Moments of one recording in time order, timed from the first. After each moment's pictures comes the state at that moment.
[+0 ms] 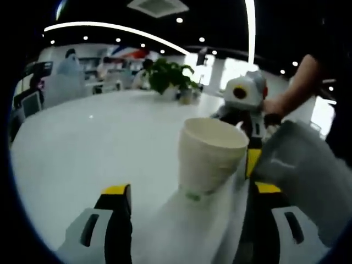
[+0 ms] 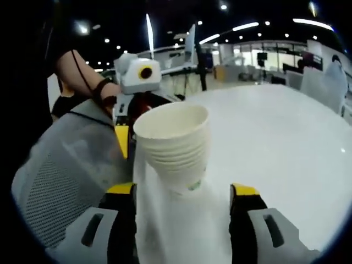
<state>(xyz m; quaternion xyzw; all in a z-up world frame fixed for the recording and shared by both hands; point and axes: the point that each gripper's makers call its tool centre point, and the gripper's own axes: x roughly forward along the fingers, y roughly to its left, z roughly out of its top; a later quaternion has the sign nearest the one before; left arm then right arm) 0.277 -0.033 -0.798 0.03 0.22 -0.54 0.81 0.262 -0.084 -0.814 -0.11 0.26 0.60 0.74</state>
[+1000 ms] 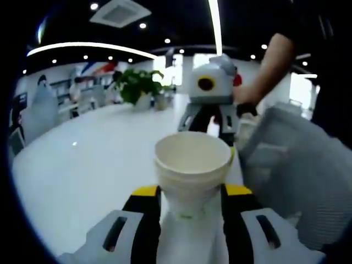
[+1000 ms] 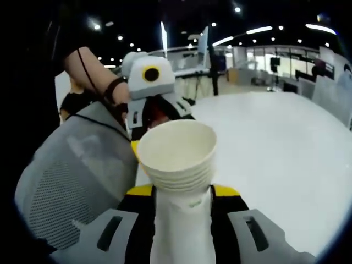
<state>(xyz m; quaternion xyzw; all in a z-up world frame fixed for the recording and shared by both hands) 0.275 -0.060 -0.785 0.10 0.17 -0.61 0.77 0.268 -0.070 -0.799 -0.13 0.25 0.64 0.72</state>
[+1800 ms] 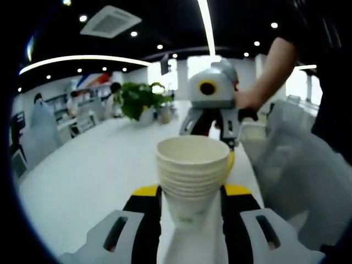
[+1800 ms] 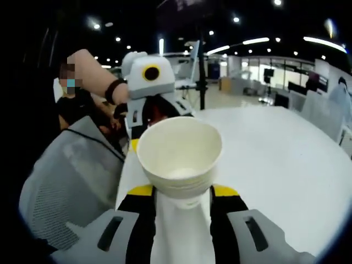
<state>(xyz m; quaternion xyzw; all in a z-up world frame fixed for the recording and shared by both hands) 0.339 -0.076 -0.728 0.13 0.13 -0.62 0.76 0.332 -0.083 -0.747 -0.14 0.20 0.61 0.75</state>
